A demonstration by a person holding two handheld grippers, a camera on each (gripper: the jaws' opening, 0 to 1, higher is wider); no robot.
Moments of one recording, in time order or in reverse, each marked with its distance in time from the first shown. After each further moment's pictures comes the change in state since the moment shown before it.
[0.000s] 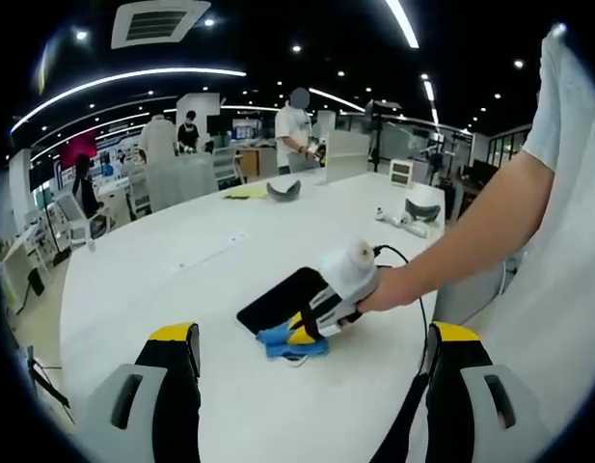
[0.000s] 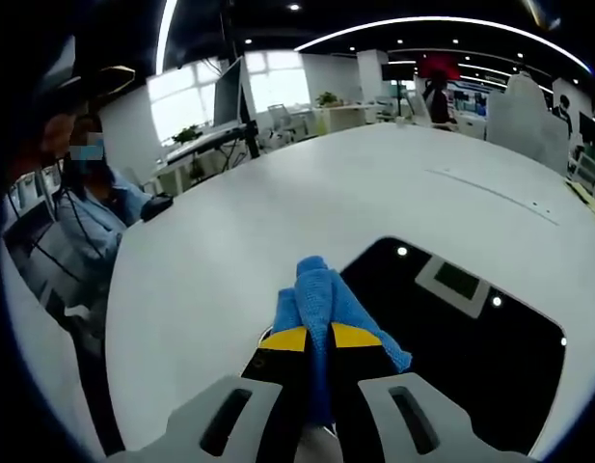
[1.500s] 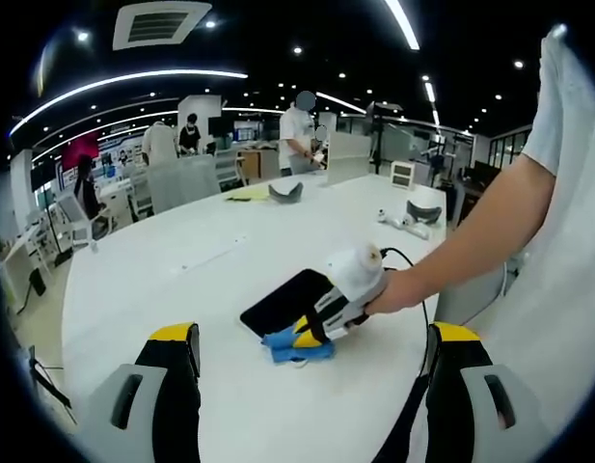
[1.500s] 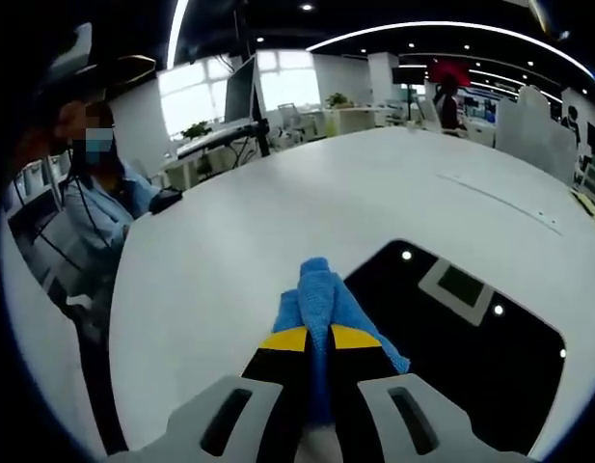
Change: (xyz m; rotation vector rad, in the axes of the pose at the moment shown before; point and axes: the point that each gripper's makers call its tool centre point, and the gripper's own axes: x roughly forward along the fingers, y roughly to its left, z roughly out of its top) left arm -0.004 0.004 0.001 0.000 -0.007 0.009; right arm -0.004 0.011 0.000 -0.047 -0.005 0.029
